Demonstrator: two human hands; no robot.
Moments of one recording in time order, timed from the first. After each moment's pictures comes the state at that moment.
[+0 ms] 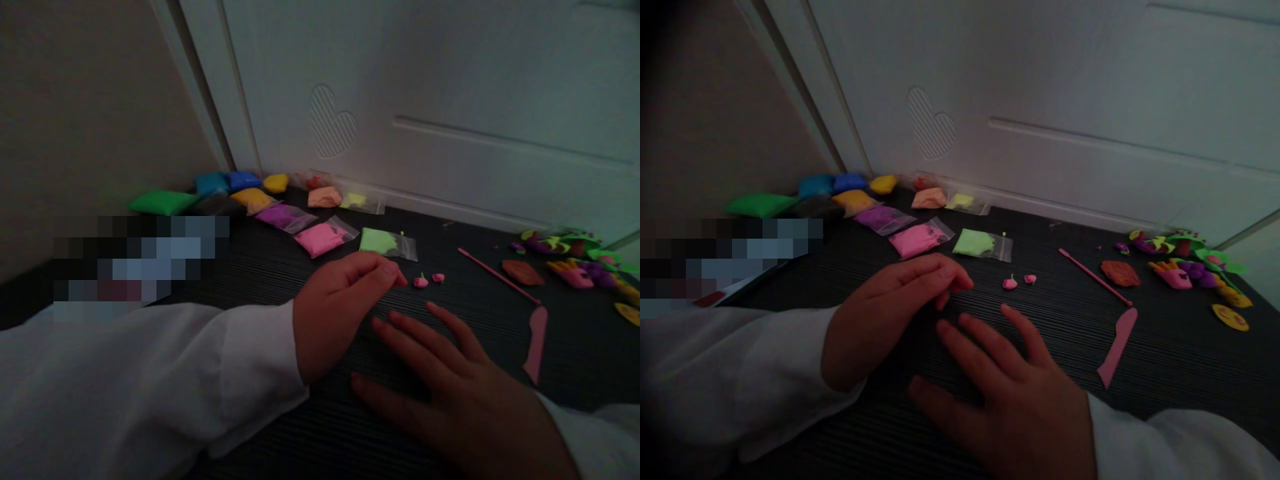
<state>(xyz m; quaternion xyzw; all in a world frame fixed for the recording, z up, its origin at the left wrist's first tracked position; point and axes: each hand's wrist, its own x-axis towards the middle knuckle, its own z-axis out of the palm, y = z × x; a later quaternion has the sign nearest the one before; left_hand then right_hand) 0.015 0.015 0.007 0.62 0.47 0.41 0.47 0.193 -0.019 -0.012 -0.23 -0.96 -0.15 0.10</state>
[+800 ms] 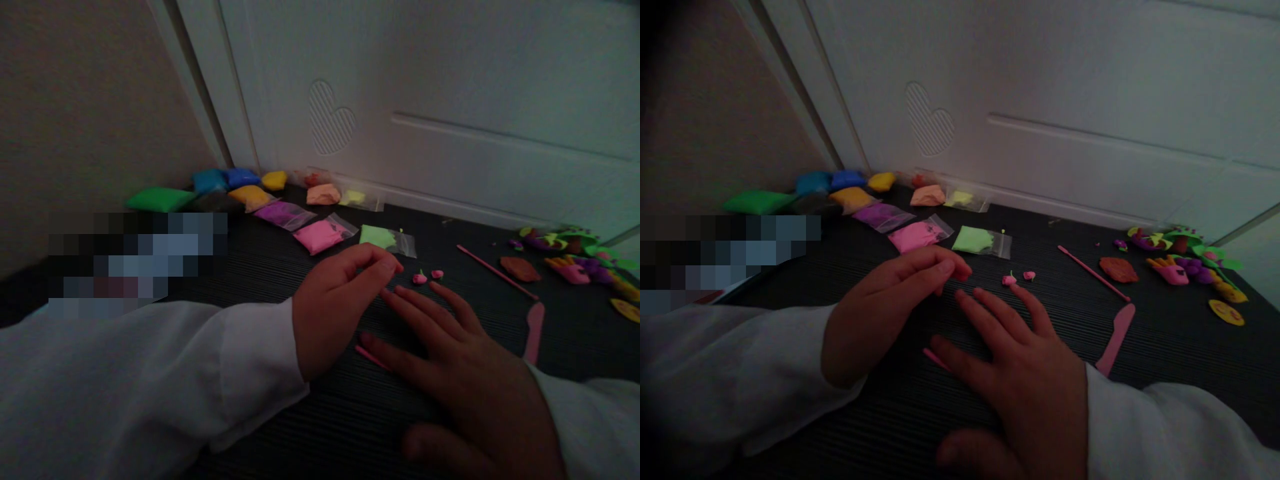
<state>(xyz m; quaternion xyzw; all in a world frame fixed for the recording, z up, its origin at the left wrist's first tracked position) 0.015 0.013 0.007 0.63 0.47 0.43 0.44 0.189 -0.018 -0.009 -0.29 -0.95 -0.08 0.08</state>
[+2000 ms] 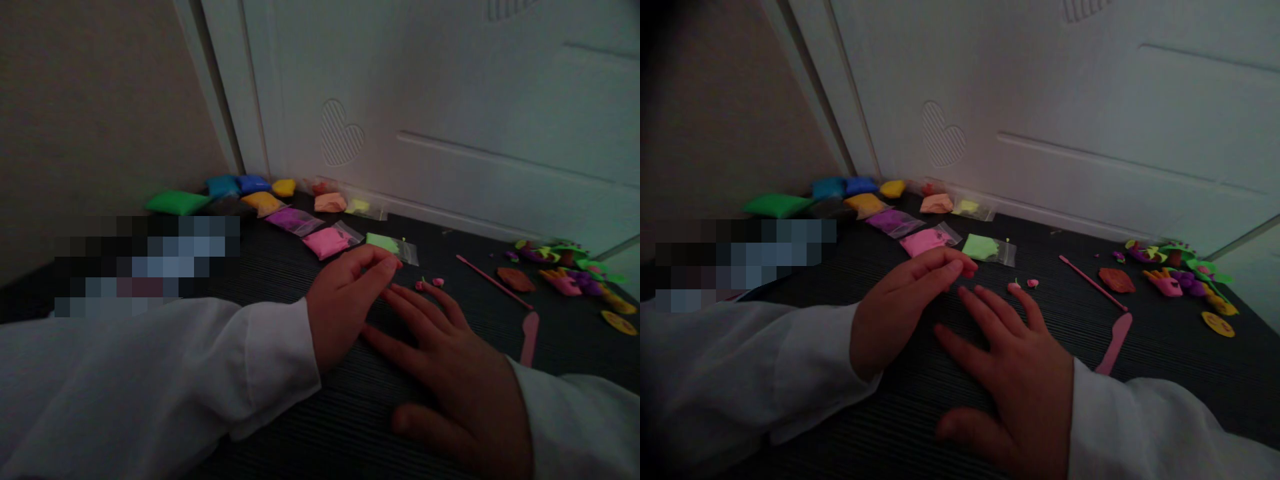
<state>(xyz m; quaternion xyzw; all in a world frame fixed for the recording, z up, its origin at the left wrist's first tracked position) 0.015 0.014 0.005 0.63 0.46 0.46 0.42 0.183 -0.008 -0.010 -0.30 -0.95 -0.04 0.08</state>
